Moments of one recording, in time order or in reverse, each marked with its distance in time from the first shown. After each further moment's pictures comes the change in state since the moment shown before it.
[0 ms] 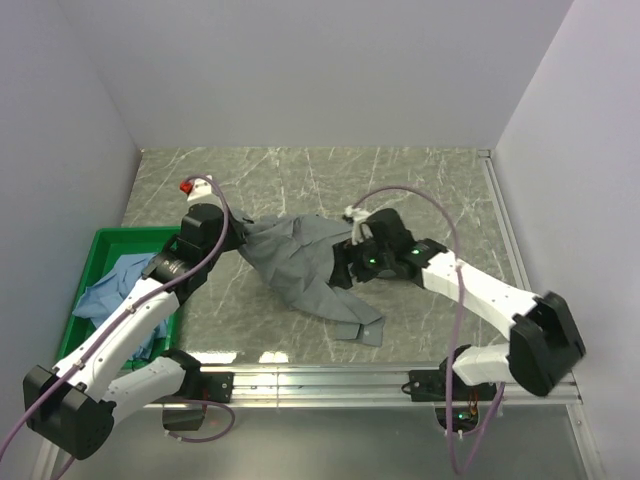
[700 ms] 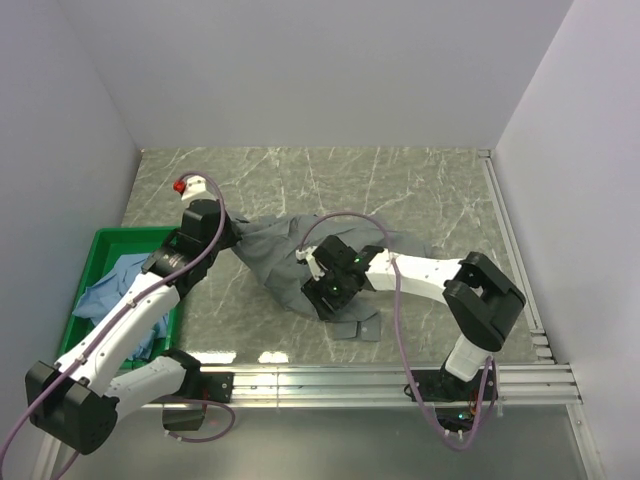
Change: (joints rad) left arm 0.021 0.026 0.038 -0.084 -0.080 -0.060; right arm 0.276 0.396 0.150 -0.146 0.117 -0.174
